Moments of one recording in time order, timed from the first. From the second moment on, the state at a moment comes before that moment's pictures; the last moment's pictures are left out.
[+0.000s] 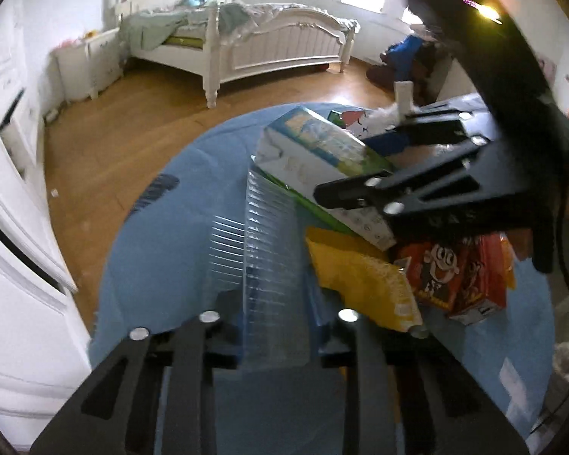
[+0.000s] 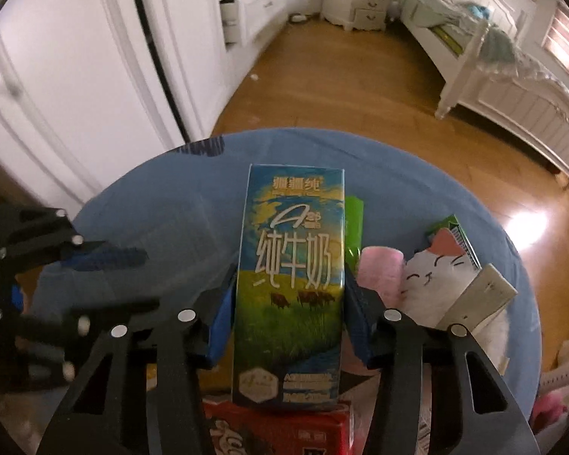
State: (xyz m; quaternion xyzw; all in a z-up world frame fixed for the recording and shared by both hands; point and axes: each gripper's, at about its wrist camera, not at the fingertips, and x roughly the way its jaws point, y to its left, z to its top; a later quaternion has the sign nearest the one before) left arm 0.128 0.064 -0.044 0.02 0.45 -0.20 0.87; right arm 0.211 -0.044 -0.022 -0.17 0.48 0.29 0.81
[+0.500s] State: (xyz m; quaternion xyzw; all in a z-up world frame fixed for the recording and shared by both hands) left arm 0.087 0.017 0.056 -0.02 0.33 -0.23 0.92; right arm 0.092 -0.252 0.106 0.10 0.21 0.28 0.93
